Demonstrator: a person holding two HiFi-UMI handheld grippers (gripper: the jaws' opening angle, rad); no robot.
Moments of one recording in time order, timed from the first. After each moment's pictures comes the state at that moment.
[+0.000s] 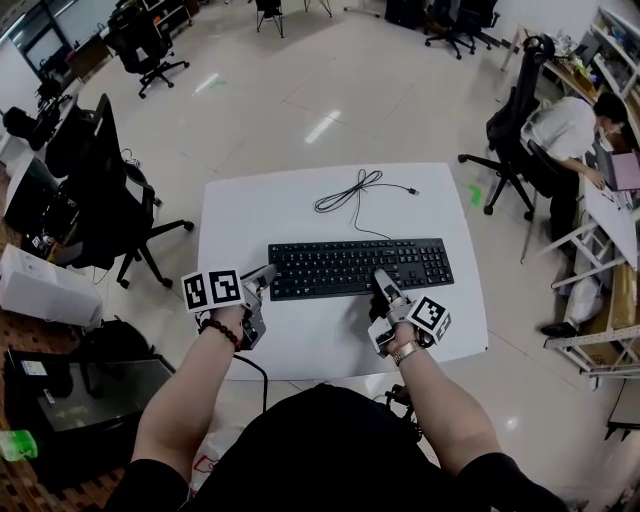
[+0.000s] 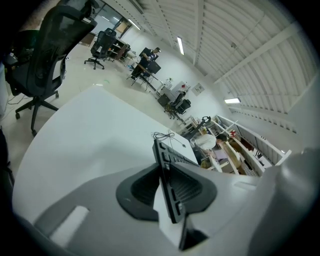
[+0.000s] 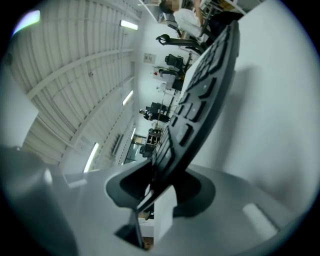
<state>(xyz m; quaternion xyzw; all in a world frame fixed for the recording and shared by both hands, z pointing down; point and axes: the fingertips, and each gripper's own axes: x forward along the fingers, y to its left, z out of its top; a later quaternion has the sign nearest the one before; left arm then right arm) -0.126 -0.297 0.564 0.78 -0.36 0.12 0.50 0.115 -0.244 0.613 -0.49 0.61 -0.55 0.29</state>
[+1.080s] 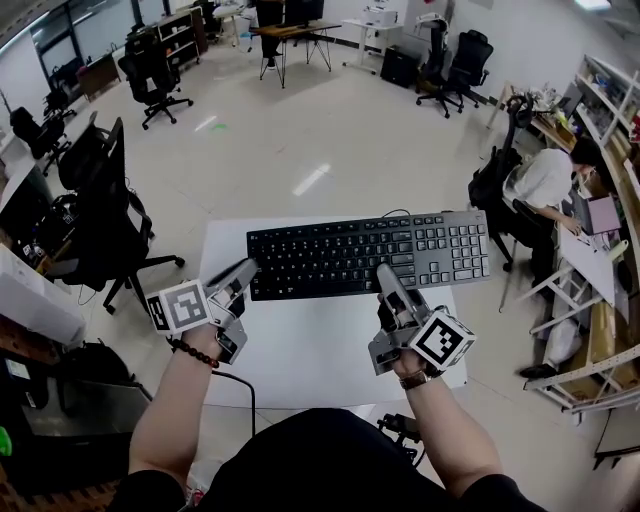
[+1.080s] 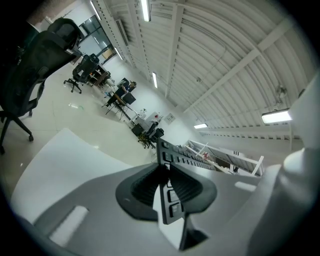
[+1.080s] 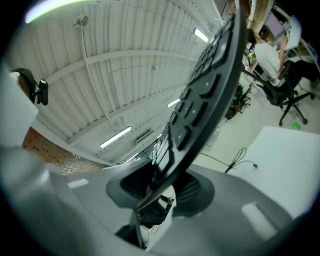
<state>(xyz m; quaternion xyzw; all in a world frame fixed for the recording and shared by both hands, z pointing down) -0.136 -0.316 0.388 0.86 -0.31 -0.07 0.40 0.101 -0.253 0.354 -0.50 0.78 -0.29 0.25</state>
